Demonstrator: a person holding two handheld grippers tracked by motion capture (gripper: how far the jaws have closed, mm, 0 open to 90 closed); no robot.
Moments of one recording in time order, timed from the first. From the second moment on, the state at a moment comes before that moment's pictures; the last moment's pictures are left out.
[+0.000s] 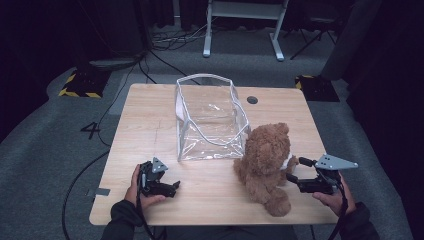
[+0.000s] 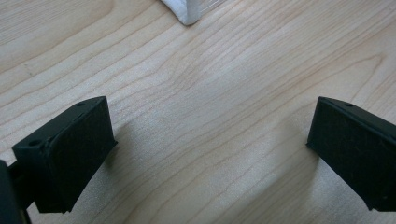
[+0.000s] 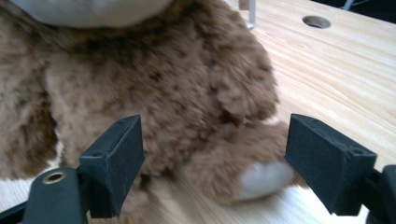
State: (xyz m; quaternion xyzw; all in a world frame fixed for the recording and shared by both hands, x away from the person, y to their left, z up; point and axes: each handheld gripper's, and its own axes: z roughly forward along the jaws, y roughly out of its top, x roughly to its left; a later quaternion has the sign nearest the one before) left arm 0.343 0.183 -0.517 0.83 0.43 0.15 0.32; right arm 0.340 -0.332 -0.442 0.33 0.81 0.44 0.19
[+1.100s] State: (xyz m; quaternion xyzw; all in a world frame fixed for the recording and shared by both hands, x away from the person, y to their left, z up) left arm 0.343 0.183 -0.517 0.83 0.43 0.15 0.32; right arm 0.328 -0.264 -0.444 0.32 0.82 0.44 0.17
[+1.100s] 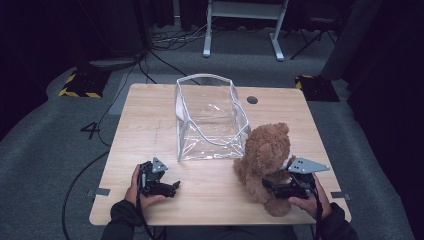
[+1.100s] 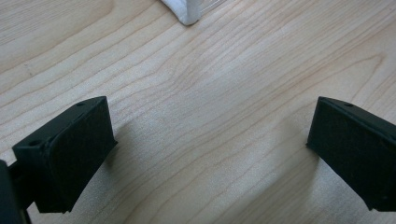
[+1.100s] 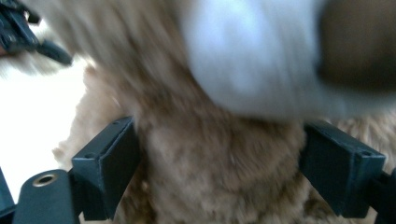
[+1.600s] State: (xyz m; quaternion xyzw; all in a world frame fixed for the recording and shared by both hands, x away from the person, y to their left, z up) left arm 0.343 0.183 -0.517 0.83 0.43 0.15 0.32; right arm 0.358 -0.276 -0.482 0.29 0.86 0.40 0.14
